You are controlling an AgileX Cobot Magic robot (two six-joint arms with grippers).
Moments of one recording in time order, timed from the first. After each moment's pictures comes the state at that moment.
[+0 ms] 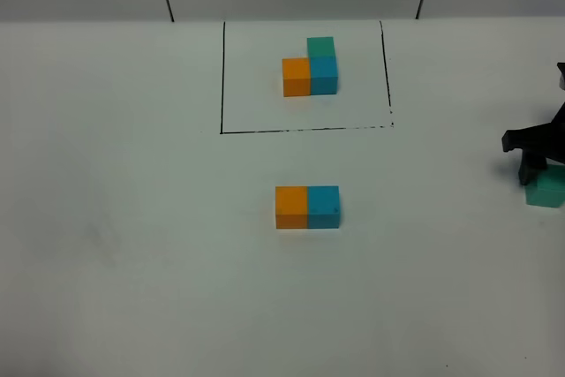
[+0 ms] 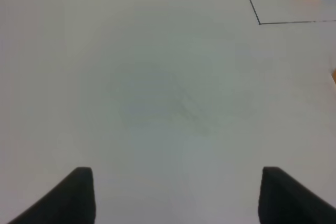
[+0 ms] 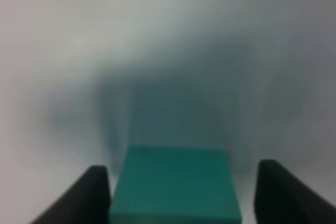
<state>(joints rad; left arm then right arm) -0.01 -0.01 -0.50 -0.11 1.06 0.02 -0.14 1.99 -1.20 0.01 0.75 0.02</state>
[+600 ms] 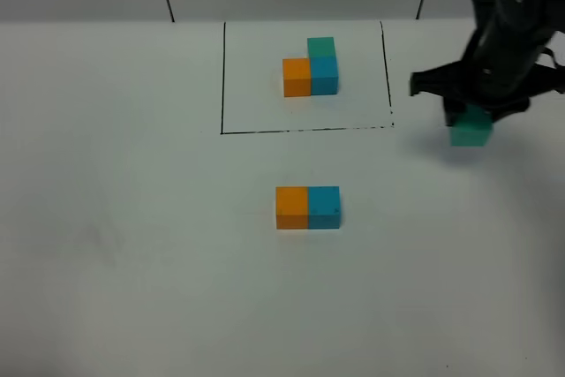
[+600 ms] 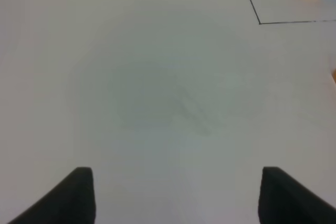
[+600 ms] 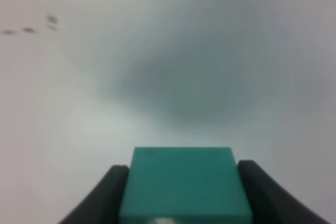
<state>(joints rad) -0.01 -0.01 -0.50 -0.11 1.06 0.02 0.25 1.94 -1.47 -0.16 0.95 0.44</state>
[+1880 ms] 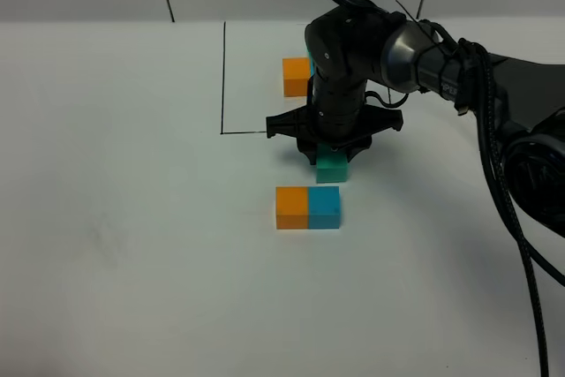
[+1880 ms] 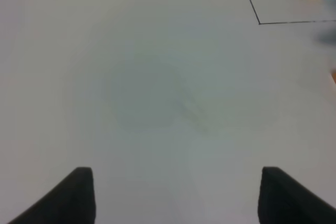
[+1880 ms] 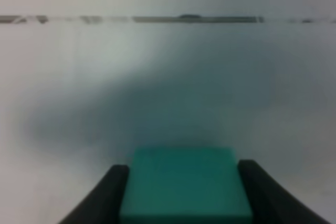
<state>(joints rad) -0.01 -0.01 -0.50 -0.11 1.06 0.02 0.52 2.32 -1.82 -0.09 1.00 0.60</state>
